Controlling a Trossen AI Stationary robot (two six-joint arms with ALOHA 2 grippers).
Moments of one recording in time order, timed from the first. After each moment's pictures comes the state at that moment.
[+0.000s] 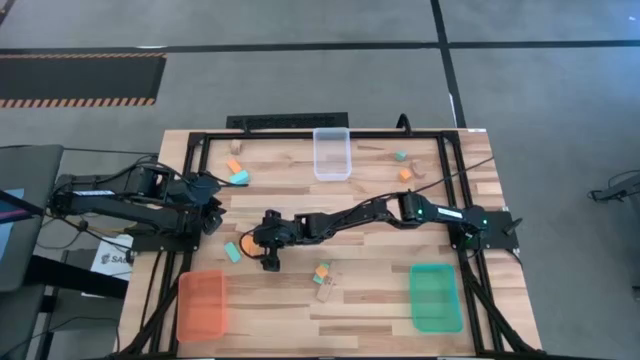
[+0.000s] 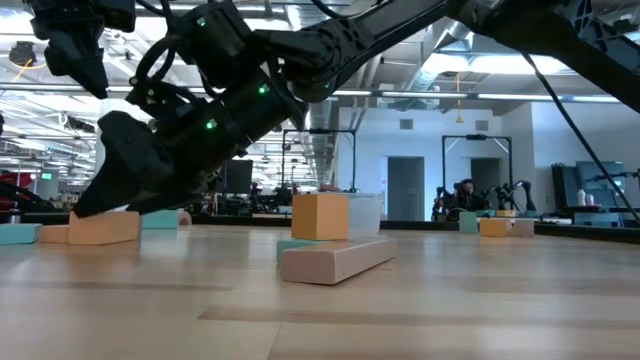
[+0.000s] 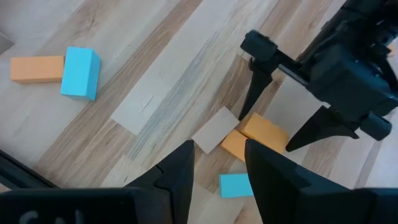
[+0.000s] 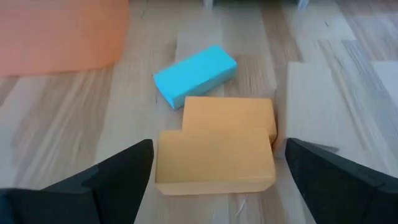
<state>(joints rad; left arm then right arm) -0.02 0.71 0.87 -1.22 -0.16 -0.62 0.08 2.56 2.02 -0.04 0.03 0.05</state>
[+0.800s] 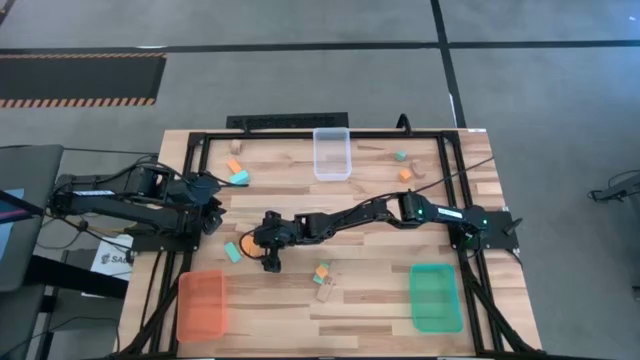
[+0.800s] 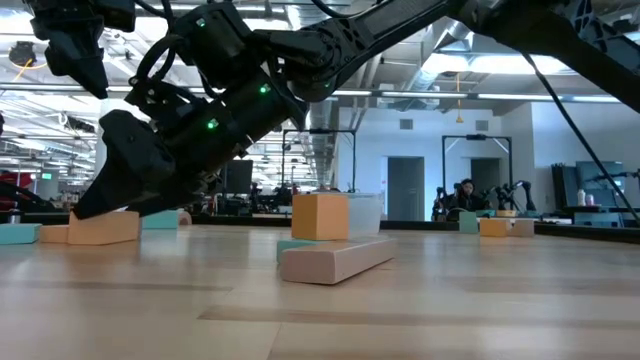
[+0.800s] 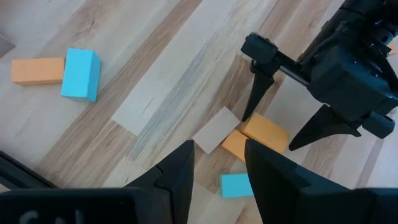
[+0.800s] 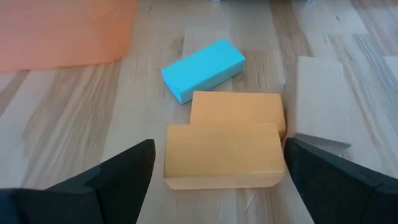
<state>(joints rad) -0.02 0.71 0.87 -1.22 -0.17 -0.61 0.08 2.56 2.02 -0.05 0.00 0.05</state>
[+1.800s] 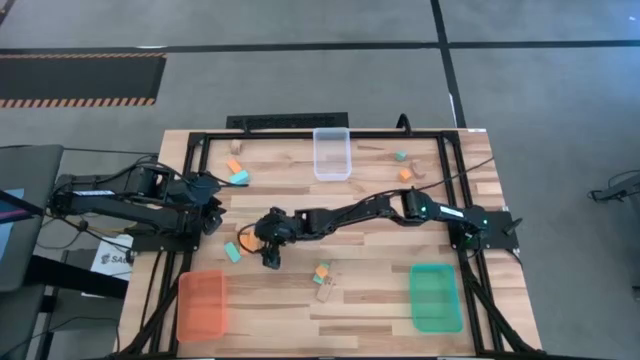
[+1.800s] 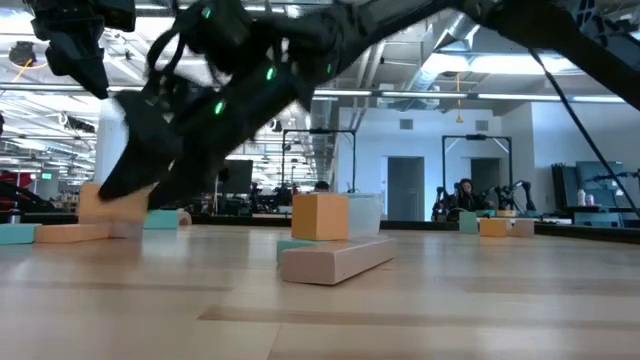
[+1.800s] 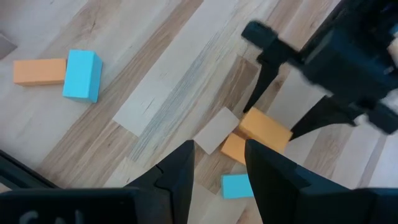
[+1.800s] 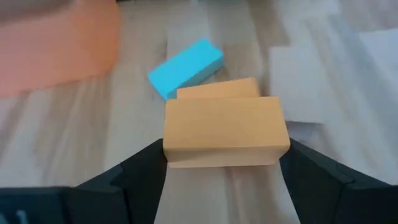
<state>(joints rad) -0.02 0.71 0.87 -1.22 -0.17 -0.61 0.07 2.51 2.02 -0.14 0.00 0.18</state>
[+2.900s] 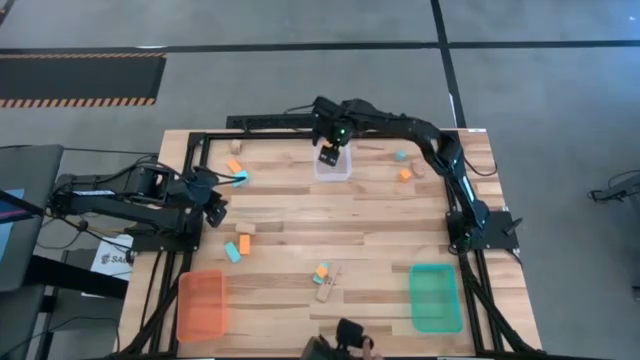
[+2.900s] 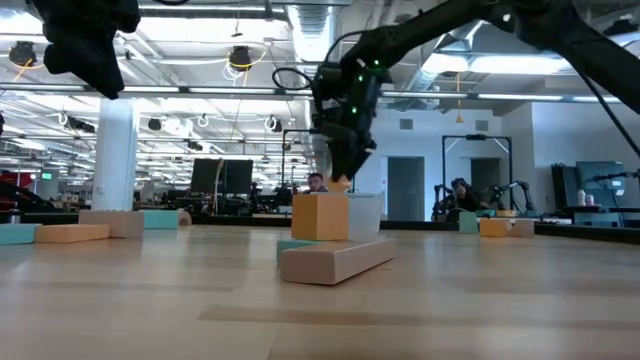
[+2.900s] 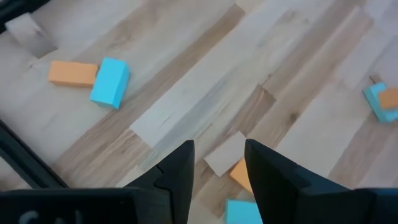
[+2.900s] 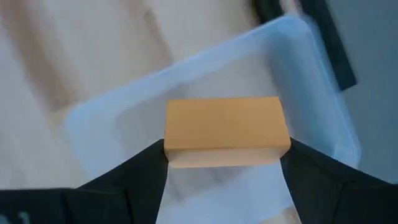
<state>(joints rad) -0.02 0.71 0.87 -1.20 -0.29 -0.75 -0.51 2.21 2.02 -1.02 0.05 -0.14</state>
